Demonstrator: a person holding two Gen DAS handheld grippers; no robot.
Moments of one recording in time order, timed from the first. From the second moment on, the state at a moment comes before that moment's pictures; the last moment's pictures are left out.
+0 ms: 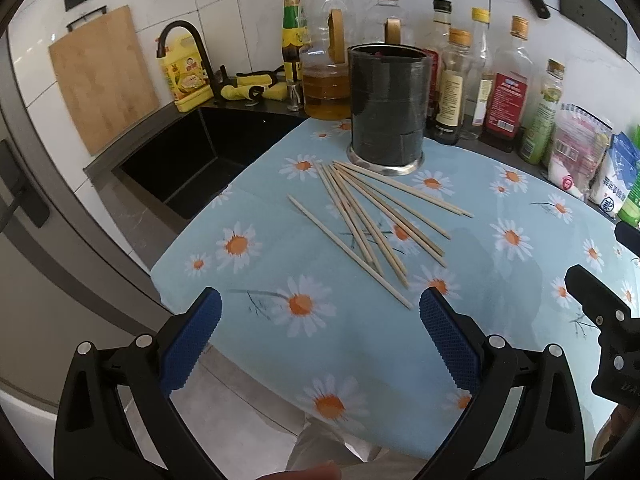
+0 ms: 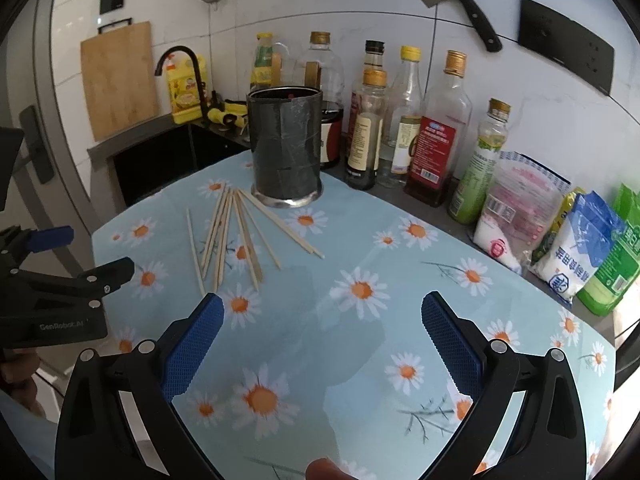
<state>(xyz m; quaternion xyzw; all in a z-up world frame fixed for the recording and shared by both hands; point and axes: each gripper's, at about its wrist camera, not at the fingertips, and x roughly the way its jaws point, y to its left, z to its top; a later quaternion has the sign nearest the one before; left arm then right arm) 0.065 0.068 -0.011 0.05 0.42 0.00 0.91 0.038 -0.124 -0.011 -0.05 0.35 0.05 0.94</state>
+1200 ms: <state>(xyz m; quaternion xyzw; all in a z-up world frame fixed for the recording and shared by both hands) 0.215 0.117 -0.085 -0.01 0.52 0.02 0.86 0.245 -0.085 -0.077 -0.16 0.43 0.17 0.87</state>
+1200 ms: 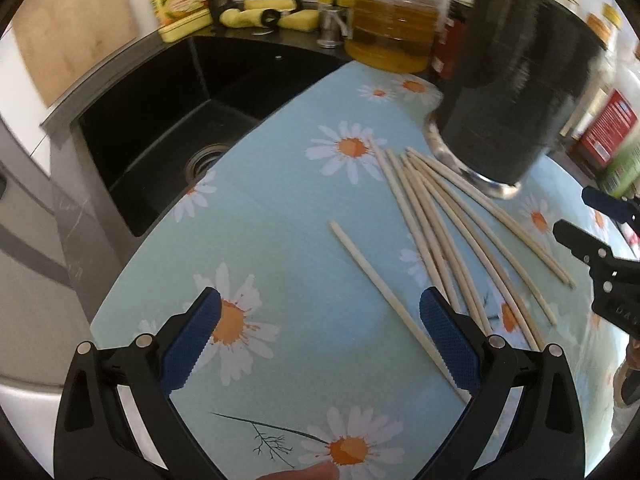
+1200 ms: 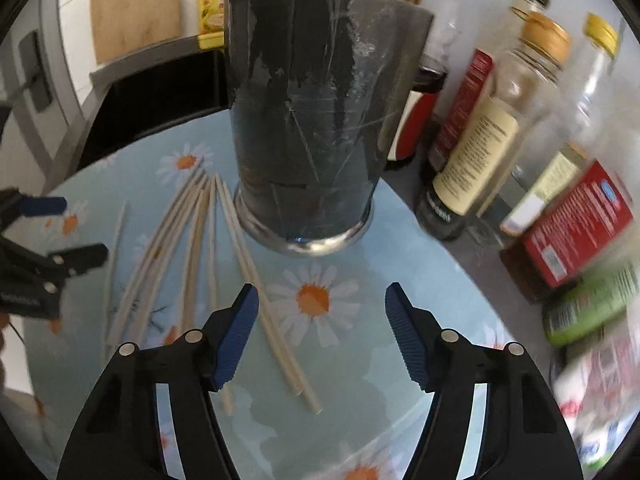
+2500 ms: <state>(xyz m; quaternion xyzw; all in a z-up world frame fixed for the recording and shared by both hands) 0.178 0.150 -0.092 -0.11 0.56 0.01 0.82 0.231 -0.094 -0.094 -0.10 0.45 0.26 0.85</state>
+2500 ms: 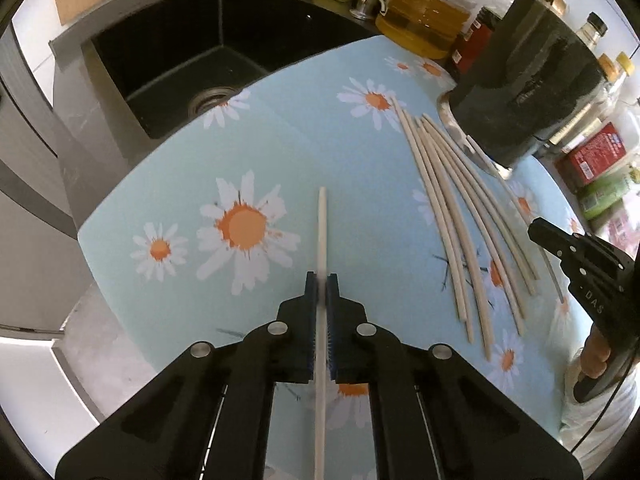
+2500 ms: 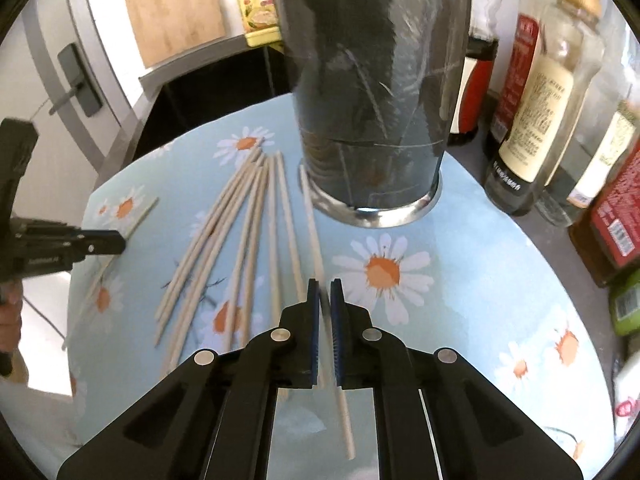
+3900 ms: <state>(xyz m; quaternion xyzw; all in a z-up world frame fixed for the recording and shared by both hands) 0.201 0.126 0.084 -0.01 0.27 -0.17 0.95 0.163 -0.150 0.072 0.13 0.18 0.20 0.95</state>
